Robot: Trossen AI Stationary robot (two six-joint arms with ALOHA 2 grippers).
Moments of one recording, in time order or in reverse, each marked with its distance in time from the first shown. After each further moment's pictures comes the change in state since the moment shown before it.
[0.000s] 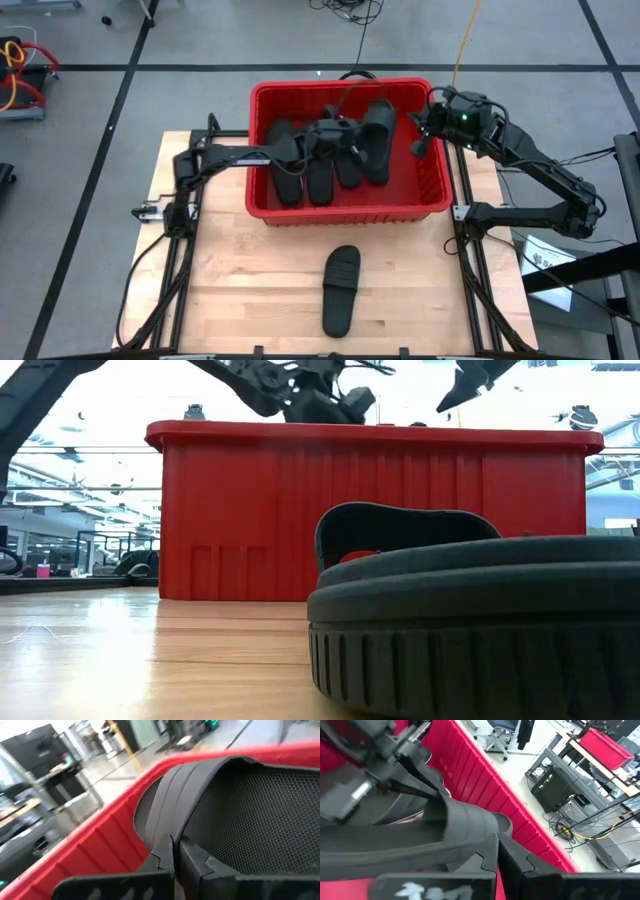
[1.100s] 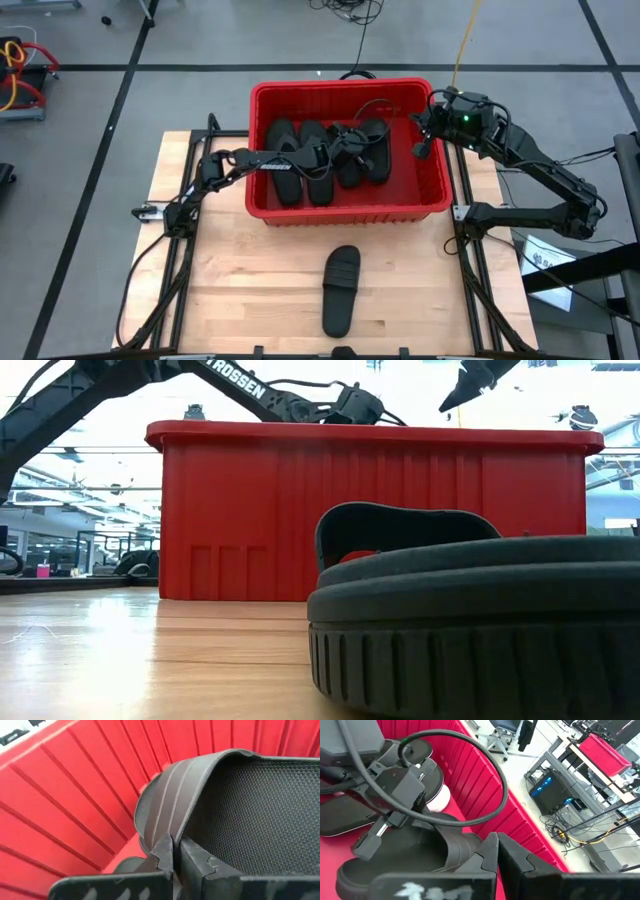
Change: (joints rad) left arm -0.007 0.219 0.137 -0.181 -0.119 -0.171; right arm 0.000 -0.011 0.000 -0.017 0.000 -0.052
